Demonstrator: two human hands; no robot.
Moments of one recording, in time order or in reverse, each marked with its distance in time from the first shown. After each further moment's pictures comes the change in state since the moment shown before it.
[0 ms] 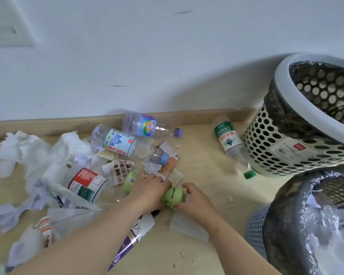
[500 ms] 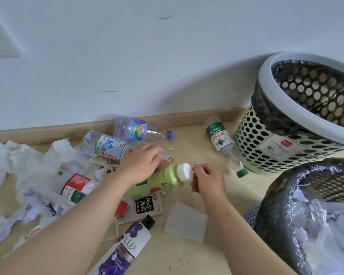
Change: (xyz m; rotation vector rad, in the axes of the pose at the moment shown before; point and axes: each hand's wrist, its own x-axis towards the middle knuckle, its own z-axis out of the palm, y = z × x) left_hand 0.013 -0.022 -0.060 -0.393 0.267 -0.114; right_hand 0.001 -0.019 -0.041 0.767 0.367 0.047
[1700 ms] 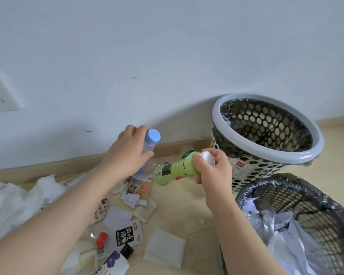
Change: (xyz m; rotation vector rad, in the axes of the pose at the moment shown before) left_hand -0.025 0.092 -0.104 0.004 0.348 0.060; right_hand -0.034 -0.085 -0.065 0.177 0.160 -0.381
